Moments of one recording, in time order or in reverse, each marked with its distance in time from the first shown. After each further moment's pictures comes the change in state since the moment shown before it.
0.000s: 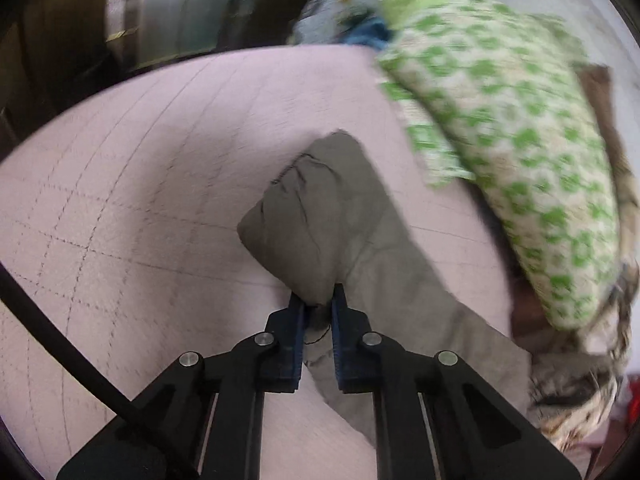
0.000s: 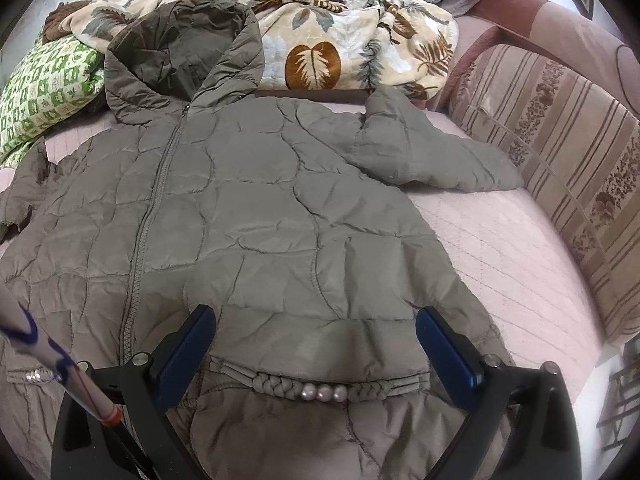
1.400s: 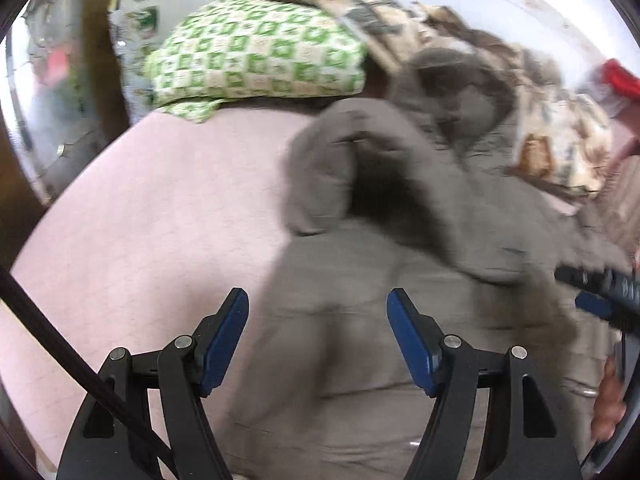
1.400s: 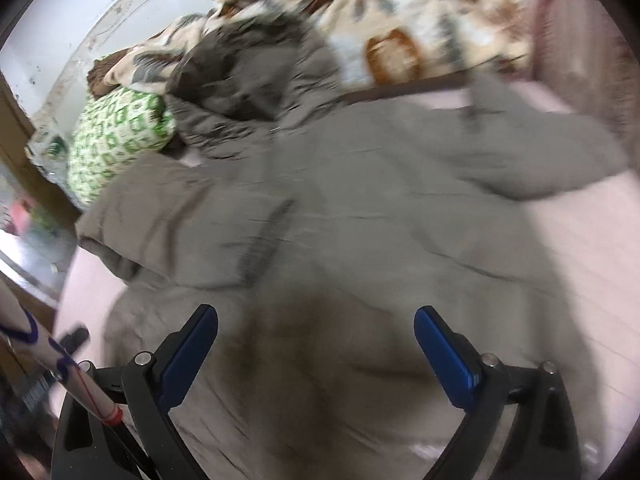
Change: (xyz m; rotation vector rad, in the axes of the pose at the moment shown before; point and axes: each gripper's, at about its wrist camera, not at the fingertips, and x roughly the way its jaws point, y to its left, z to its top) left arm -0.105 -0.114 -0.316 0.742 -0.148 0.003; right arm 0.032 0.025 0.056 0.109 0.081 0.495
